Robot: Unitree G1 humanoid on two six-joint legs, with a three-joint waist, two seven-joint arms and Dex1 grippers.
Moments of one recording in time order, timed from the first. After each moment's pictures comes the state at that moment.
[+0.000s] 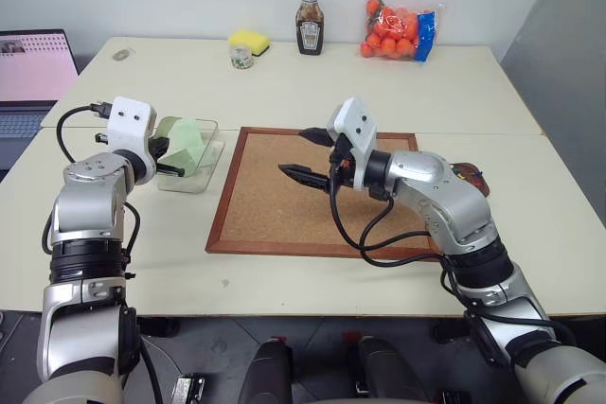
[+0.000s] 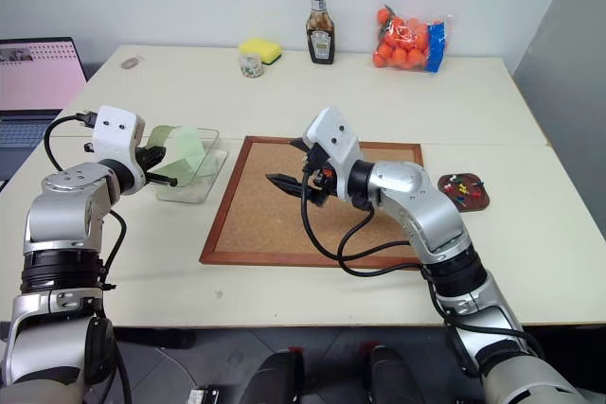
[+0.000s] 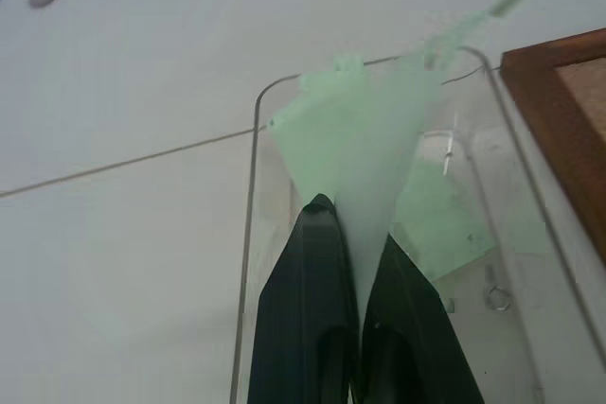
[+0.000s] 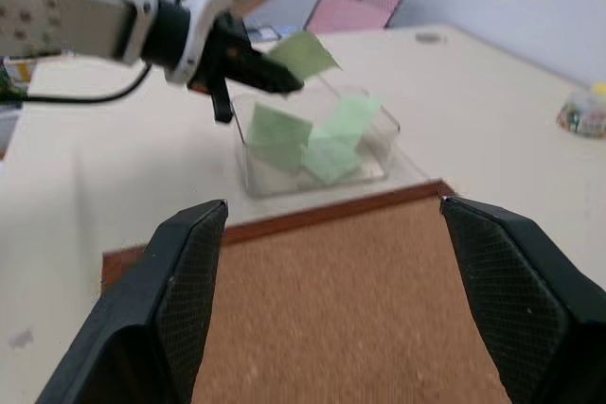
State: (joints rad) left arm -0.67 0.67 0.20 0.33 -0.06 0.66 -0.42; right arm -0.74 -0.27 0.29 -0.12 0.30 0.60 0.67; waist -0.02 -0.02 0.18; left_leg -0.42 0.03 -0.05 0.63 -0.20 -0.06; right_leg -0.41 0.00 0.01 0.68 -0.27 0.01
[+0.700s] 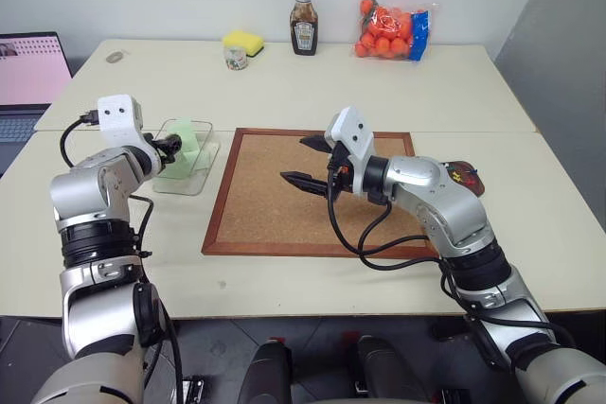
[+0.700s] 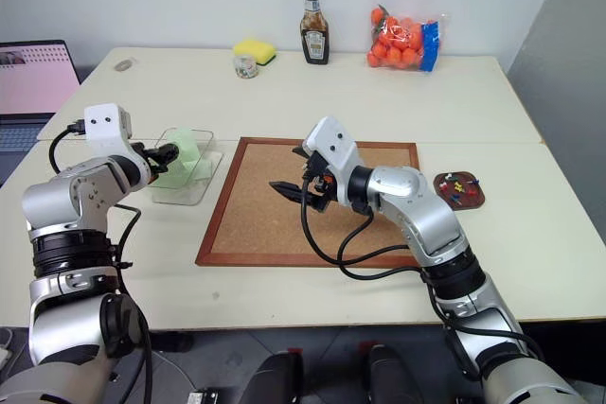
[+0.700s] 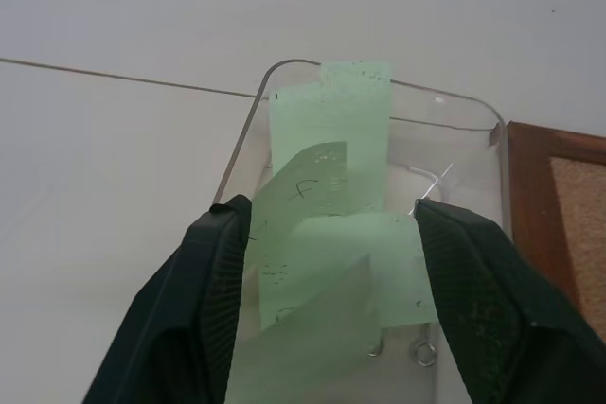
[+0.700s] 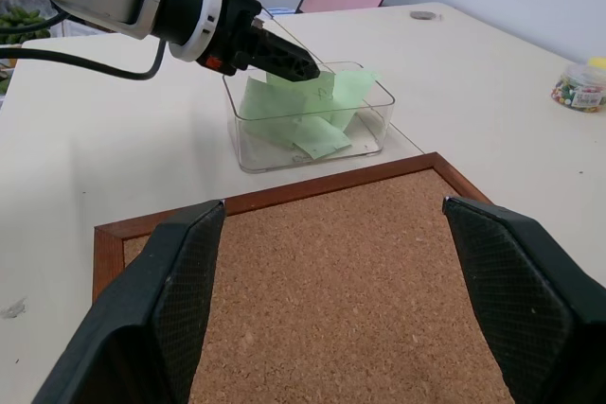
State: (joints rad) left arm -0.79 0.56 0.39 0.35 -0.23 0.91 -0.21; right arm -0.73 -0.26 0.29 -0.12 0.28 0.59 0.67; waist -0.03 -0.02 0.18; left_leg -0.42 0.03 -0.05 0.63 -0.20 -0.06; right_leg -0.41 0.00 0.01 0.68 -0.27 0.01
